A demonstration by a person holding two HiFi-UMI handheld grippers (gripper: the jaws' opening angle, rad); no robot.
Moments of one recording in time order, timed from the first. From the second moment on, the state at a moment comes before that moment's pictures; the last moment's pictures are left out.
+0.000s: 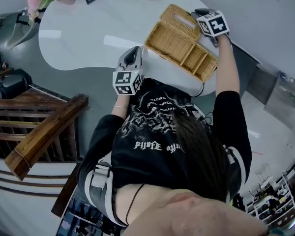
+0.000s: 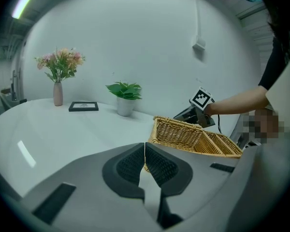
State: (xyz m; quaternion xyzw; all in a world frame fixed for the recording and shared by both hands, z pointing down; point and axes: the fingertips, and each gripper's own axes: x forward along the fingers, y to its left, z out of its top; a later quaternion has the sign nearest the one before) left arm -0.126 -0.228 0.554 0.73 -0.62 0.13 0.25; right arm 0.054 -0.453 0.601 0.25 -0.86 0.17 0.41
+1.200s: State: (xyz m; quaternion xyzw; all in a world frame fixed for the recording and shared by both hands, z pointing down) left arm -0.075 -0.192 0.471 0.84 -0.51 0.04 0.17; right arm 0.092 -0.208 0.441 0.58 -0.80 0.11 0.10
